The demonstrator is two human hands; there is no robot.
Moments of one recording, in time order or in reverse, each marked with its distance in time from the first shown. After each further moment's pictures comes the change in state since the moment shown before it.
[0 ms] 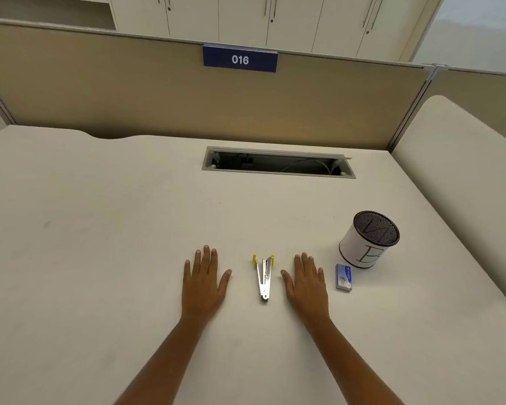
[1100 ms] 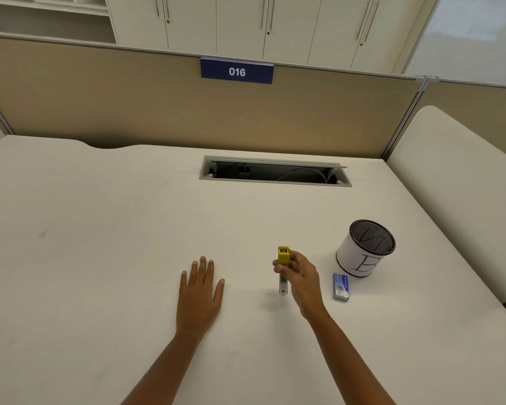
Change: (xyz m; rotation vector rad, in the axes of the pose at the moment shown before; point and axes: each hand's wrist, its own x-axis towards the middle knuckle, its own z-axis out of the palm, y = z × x) left_hand 0.000 -0.009 0.010 0.023 0.049 -0.007; right_hand -0.001 -0.033 -0.052 1.202 0.001 0.087
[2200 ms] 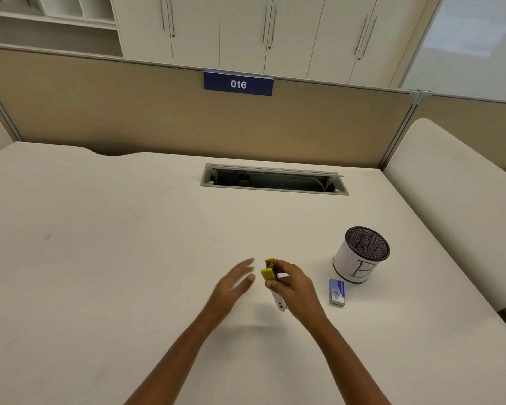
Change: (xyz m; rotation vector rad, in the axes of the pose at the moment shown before) left_hand -0.001 0.052 -0.042 -1.060 -0.341 0.034; right_hand -0.019 -0.008 -0.006 -0.336 -0.181 -0.152
